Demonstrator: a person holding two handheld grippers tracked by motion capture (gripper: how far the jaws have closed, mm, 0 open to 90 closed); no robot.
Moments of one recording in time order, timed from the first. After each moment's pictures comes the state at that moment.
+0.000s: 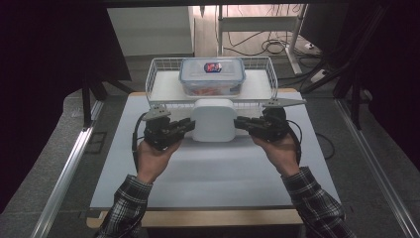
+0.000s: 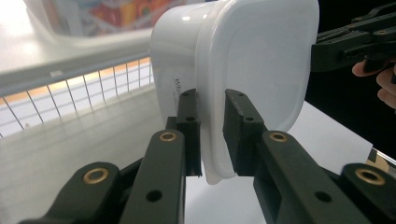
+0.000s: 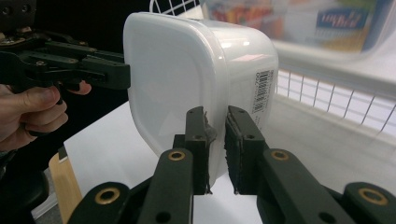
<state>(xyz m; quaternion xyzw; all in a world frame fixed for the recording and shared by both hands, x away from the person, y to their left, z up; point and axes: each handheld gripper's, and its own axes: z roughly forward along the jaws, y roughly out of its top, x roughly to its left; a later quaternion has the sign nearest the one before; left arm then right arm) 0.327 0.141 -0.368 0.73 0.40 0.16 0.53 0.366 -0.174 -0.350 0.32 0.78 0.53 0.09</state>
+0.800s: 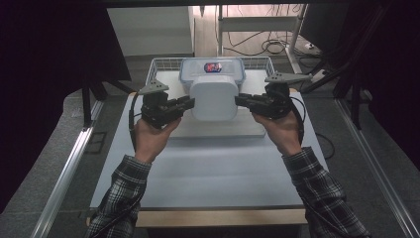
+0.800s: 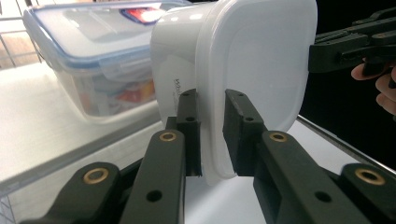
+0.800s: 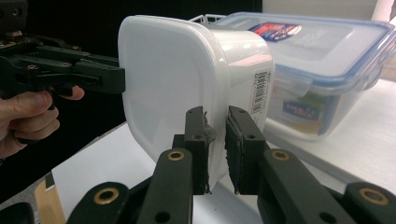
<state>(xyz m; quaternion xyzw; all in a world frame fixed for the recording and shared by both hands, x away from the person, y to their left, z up) 0.350 0.143 -0.318 0.72 0.40 0.18 0.54 0.389 -0.169 -0.300 0.31 0.77 0.55 0.12</state>
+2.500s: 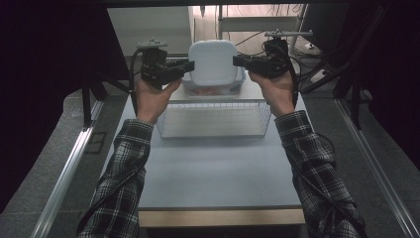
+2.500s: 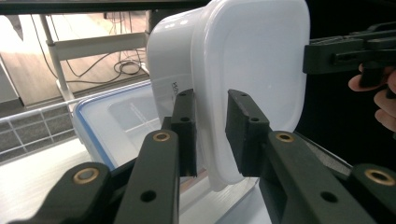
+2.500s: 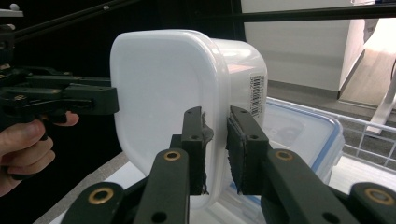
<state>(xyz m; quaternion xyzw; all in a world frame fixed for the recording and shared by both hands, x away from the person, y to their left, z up) 0.414 0.148 -0.261 0.71 0.40 0.19 0.55 0.455 -0.155 -0.242 0.34 0.74 0.57 0.13</state>
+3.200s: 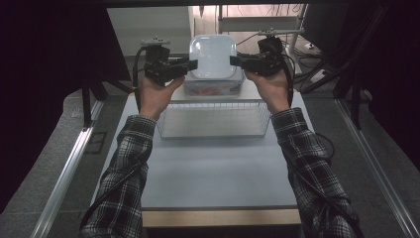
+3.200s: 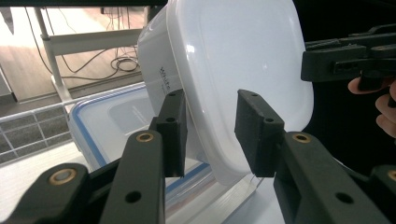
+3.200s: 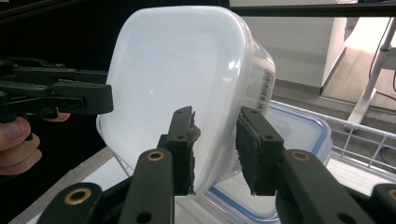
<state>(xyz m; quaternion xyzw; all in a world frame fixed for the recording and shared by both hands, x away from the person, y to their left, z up) 0.433 0.147 -0.266 0.71 0.41 0.18 0.55 0.465 -0.144 -0.245 0.35 0.75 0.54 0.15</state>
